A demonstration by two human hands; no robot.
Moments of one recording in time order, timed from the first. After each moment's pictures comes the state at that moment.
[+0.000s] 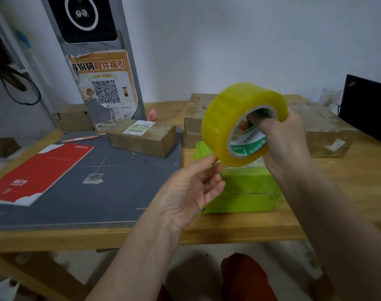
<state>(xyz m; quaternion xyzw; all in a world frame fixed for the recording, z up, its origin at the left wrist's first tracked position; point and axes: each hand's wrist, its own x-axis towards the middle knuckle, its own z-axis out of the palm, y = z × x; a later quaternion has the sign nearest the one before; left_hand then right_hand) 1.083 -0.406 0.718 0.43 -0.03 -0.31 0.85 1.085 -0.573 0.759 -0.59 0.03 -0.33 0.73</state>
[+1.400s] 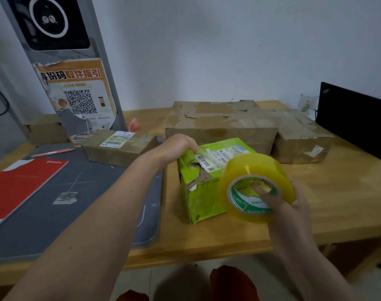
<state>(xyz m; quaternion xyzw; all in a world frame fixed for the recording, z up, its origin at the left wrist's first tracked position) 1.199 -0.452 0.754 0.86 -0.20 -0.15 0.45 1.030 -0.601 0.666 -0.54 0.18 -0.31 0.76</state>
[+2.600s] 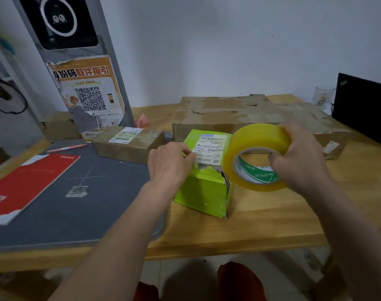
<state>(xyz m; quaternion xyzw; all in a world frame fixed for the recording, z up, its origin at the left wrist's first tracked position) 1.165 -0.442 0.722 0.96 -0.11 0.12 0.24 1.062 -0.634 0.742 -0.89 0.14 -0.28 0.34</state>
